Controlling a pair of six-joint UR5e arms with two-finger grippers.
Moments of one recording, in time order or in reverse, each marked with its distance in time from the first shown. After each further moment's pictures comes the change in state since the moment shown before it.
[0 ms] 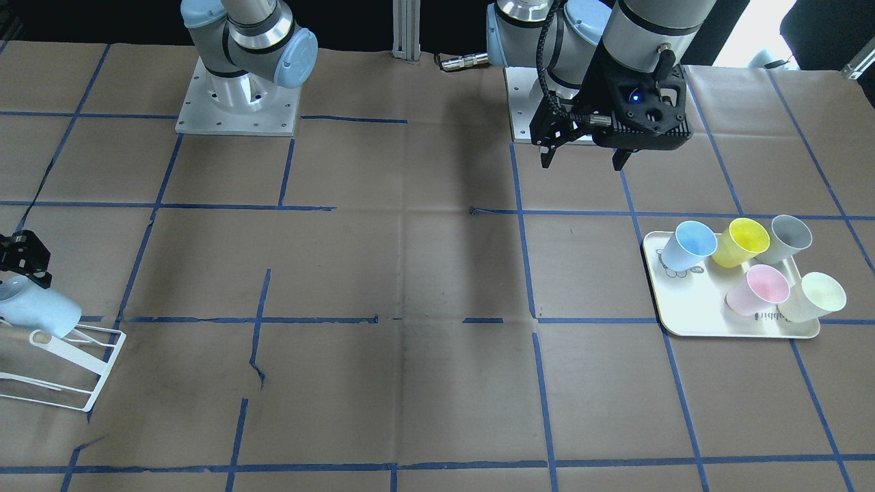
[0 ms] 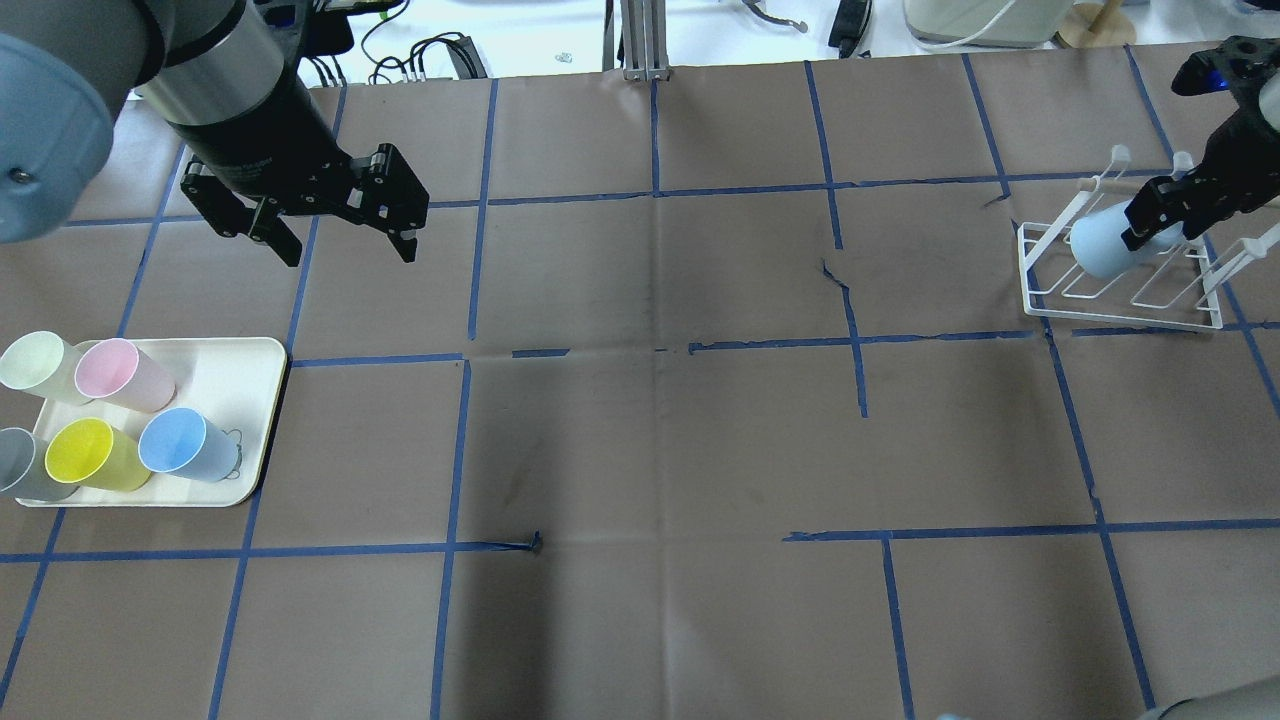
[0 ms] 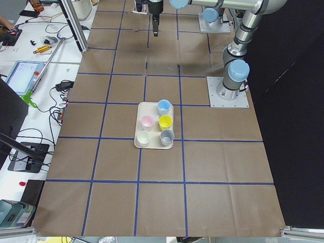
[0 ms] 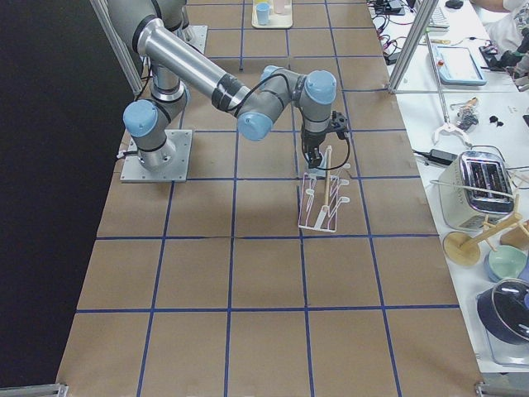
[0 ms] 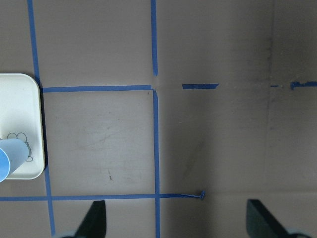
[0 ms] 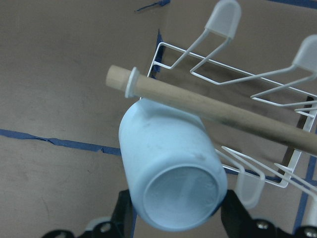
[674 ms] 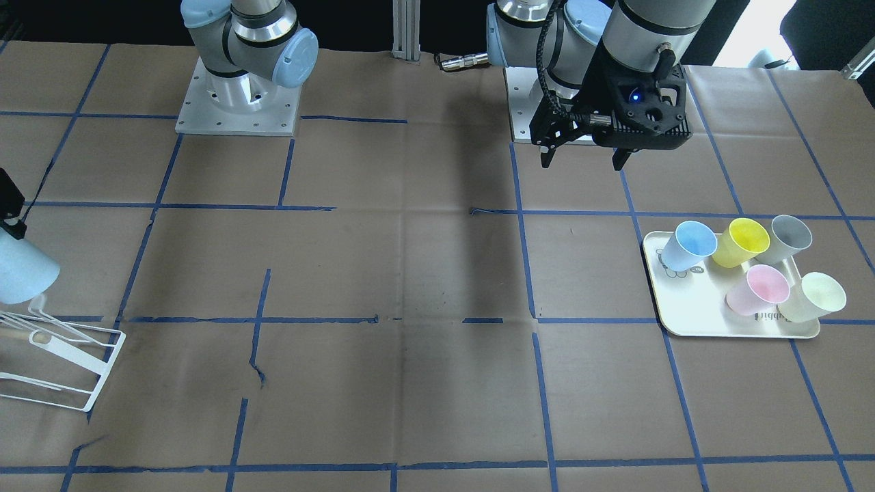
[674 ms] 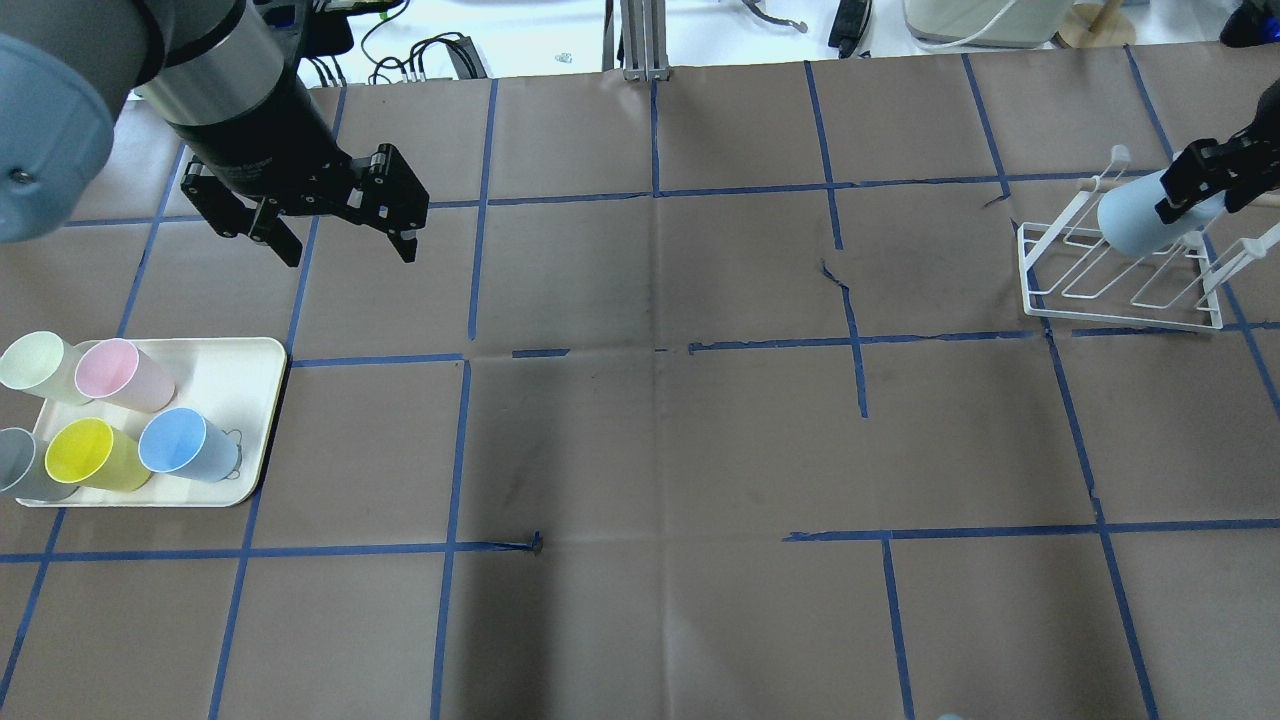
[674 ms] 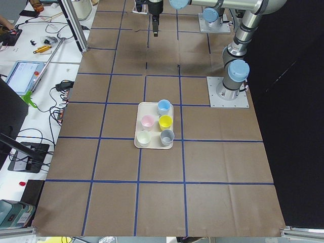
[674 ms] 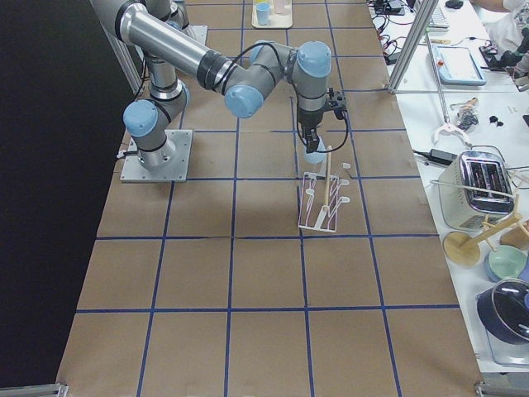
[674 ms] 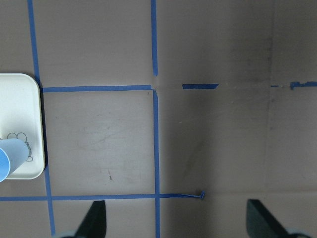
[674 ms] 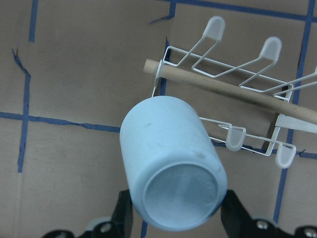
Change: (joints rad) left arm 0.000 0.000 0.000 0.000 0.000 0.001; right arm 0.002 -0.155 -0.086 0.228 0.010 0.033
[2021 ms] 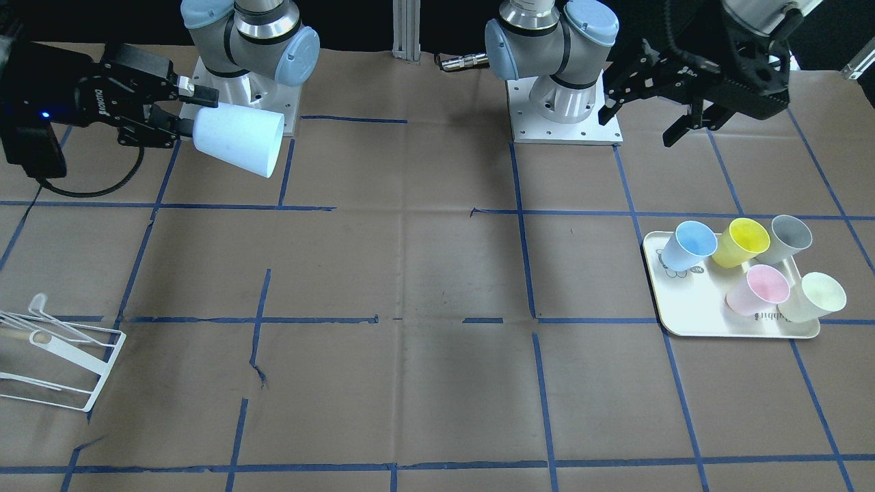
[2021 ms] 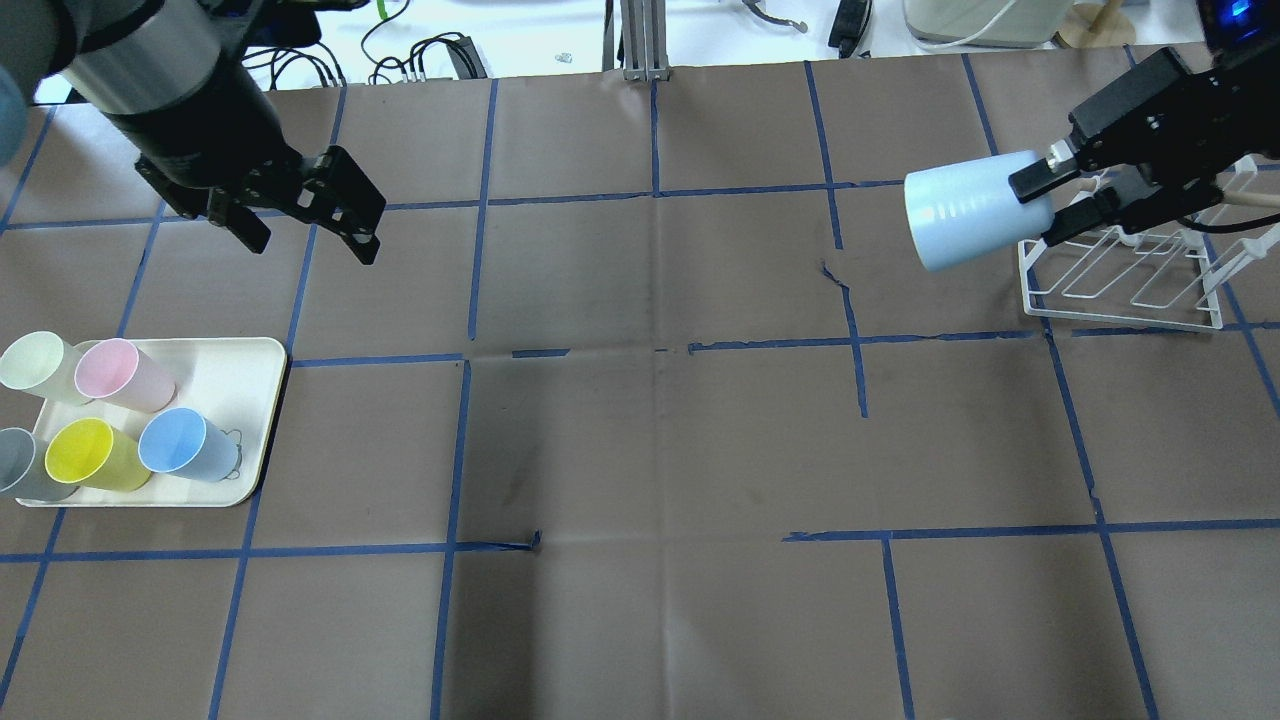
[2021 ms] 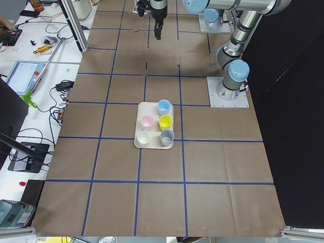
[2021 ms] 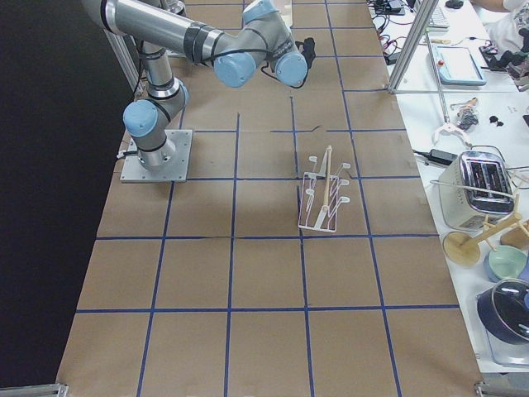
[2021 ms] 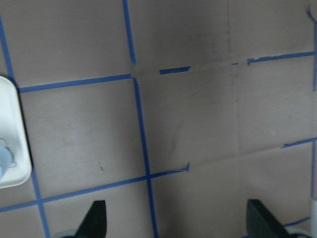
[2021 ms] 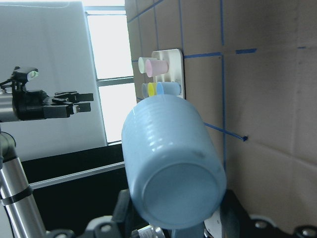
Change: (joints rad) left arm 0.320 0.093 0.014 -0.249 -0.321 0.426; right arm 0.058 -0.007 0.019 1.097 0.920 -0.419
